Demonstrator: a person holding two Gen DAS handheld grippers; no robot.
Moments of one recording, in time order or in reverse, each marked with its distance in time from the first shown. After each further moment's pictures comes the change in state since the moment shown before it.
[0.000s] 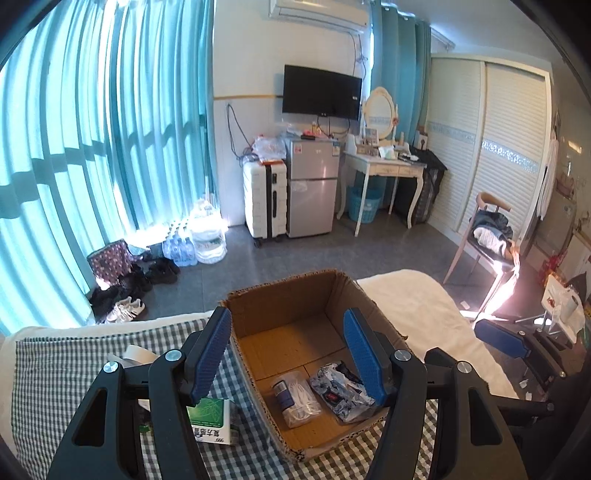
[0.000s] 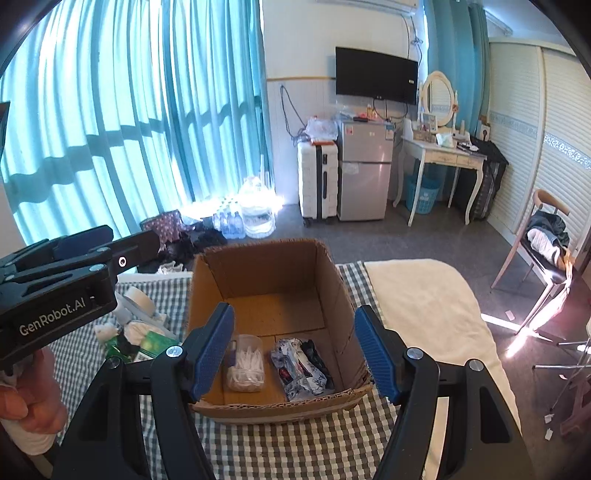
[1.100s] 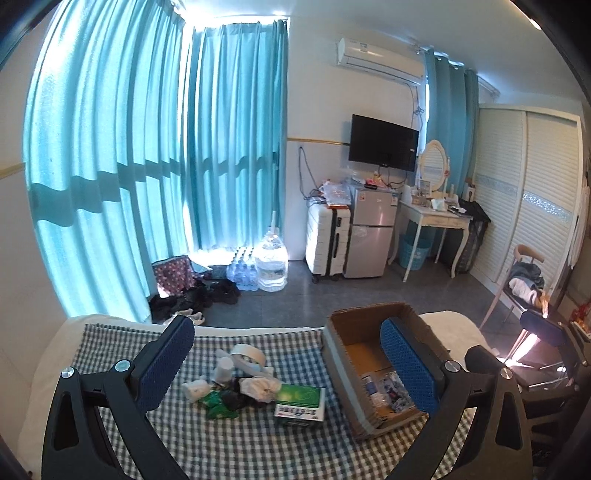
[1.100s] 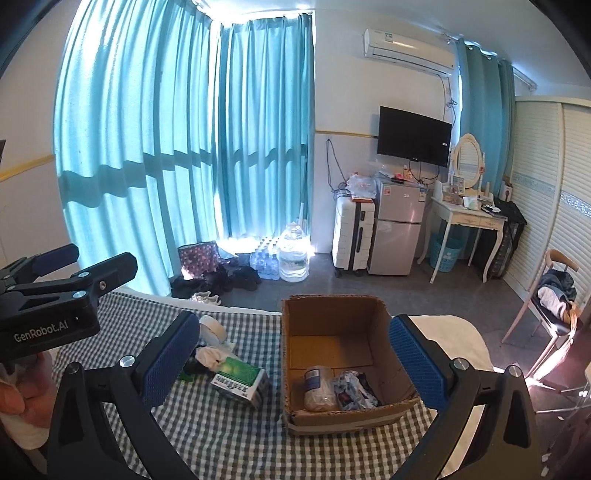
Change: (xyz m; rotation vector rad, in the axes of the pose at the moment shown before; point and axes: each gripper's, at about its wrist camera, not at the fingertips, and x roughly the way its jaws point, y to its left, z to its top) left arm -0.150 0.120 -0.027 -0.124 -0.153 0.199; right arm -0.107 0.119 0.009 -0.124 -0.179 0.084
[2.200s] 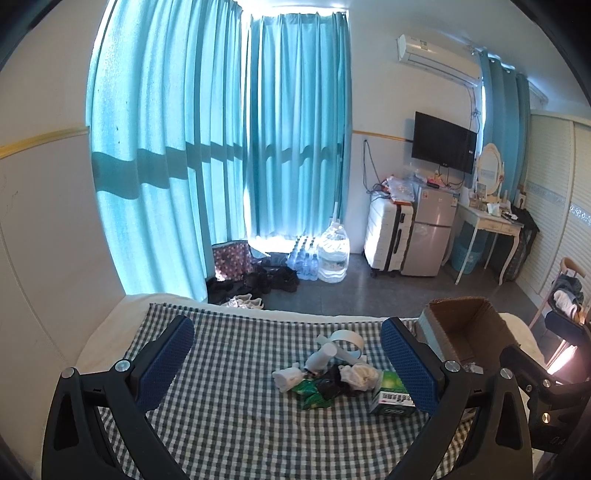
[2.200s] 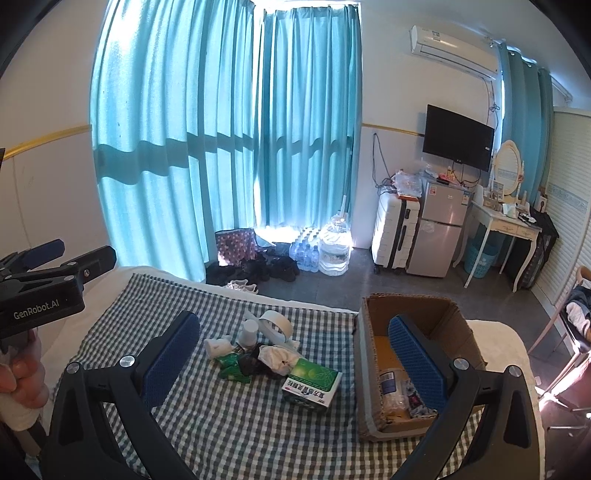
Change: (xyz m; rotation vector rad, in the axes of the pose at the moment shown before) left arm 0.003 0.144 -0.030 -0.065 0.043 0.173; right arm 0.041 0.121 -0.012 -0.073 0.041 0.103
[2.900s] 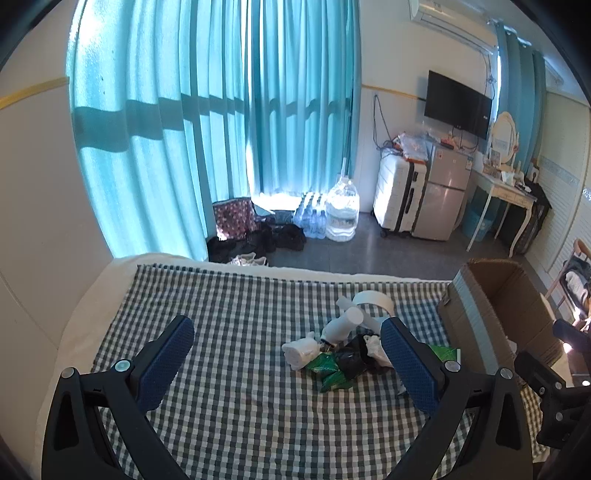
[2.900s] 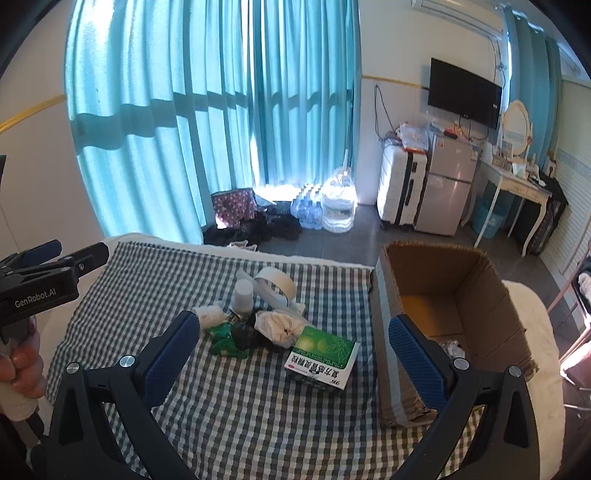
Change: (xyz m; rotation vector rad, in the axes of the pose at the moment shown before) left arm 0.102 0.010 -0.043 0.003 0.177 0.015; right arm 0.094 -0.009 -0.042 0.050 0.170 0.014
